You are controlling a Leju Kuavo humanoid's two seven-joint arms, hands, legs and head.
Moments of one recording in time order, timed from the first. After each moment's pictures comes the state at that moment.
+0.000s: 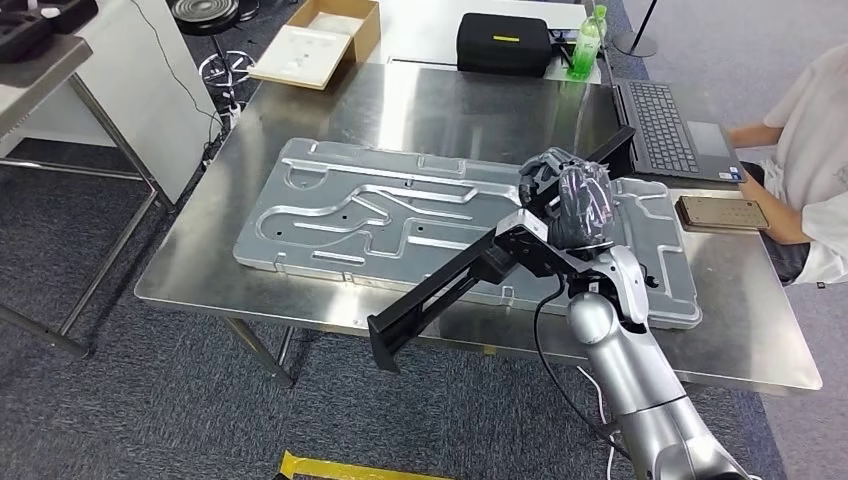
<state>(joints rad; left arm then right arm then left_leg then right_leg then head) -0.10 -0.12 0.64 -0.22 -1.06 -0.07 -0.37 -0.57 -0.04 0.27 -1.34 0.69 -0.42 -0.21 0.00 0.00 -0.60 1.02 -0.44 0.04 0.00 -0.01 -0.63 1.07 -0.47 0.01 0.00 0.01</state>
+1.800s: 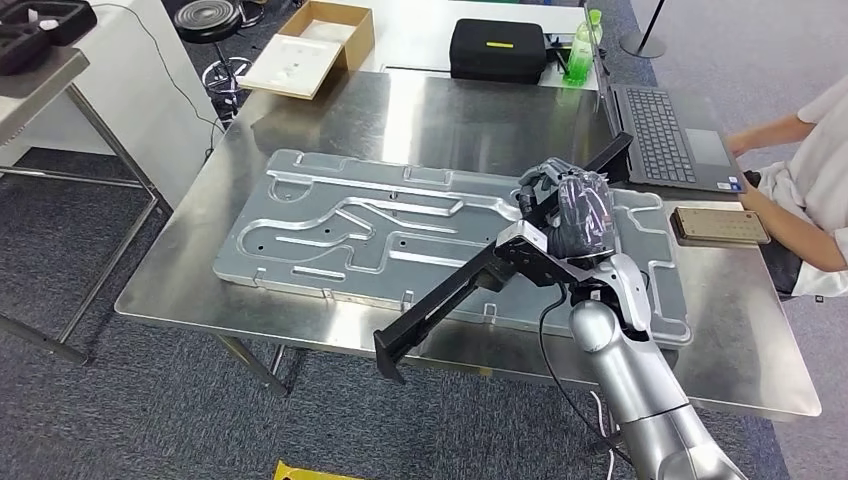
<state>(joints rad) -0.09 -0.13 0.64 -0.22 -1.06 -0.09 -0.39 -0.54 -0.05 0.26 -1.35 0.70 -0.40 -0.22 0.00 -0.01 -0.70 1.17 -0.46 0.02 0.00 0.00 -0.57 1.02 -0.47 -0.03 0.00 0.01</state>
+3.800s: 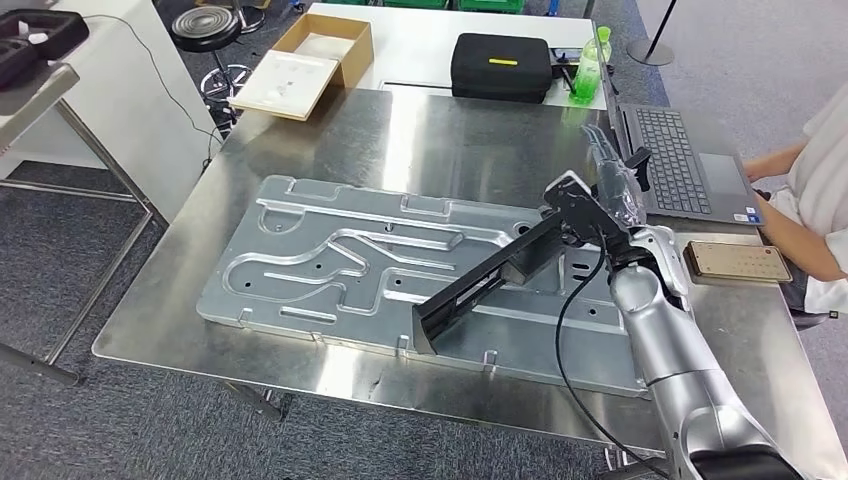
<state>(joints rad) -0.09 -0.13 0.64 -0.22 -1.06 -0.06 -0.41 -0.69 -0.13 0.16 -1.10 0.59 -0.13 -0.09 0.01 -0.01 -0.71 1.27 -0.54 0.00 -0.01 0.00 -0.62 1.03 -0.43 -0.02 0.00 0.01</state>
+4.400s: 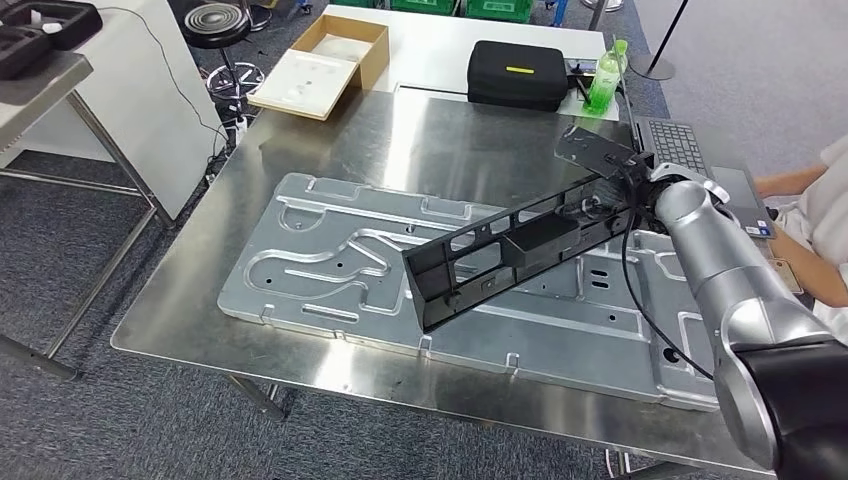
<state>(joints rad) -0.08 -0.12 0.64 -0.22 -1.05 -0.07 -0.41 -1.11 -0.24 0.34 -0.60 0.47 0.44 -0.05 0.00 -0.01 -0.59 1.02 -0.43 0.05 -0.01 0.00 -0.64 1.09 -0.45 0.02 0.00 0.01</state>
